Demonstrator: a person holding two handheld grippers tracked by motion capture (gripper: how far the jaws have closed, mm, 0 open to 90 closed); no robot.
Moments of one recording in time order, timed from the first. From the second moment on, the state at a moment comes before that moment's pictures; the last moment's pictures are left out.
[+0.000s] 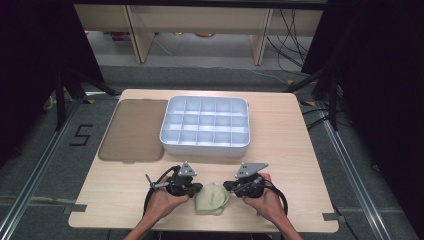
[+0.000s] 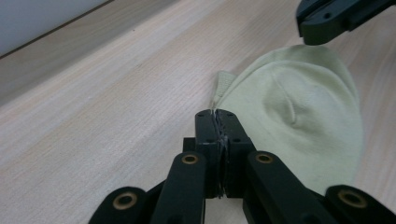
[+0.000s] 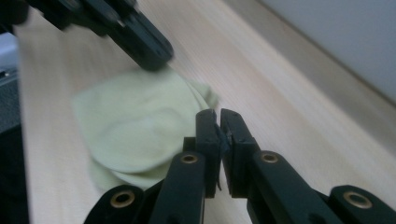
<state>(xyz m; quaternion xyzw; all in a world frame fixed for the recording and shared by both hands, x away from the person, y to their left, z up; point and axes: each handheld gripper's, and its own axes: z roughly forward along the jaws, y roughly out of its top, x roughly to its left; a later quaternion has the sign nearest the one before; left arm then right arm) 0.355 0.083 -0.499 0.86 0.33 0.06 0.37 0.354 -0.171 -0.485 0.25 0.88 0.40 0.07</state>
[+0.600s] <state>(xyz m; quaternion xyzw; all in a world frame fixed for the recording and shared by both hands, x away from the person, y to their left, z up) 0.317 0.084 -0.502 0.88 0.31 0.04 0.37 0.345 -0.174 -0.501 0.25 0.90 0.35 0.05</state>
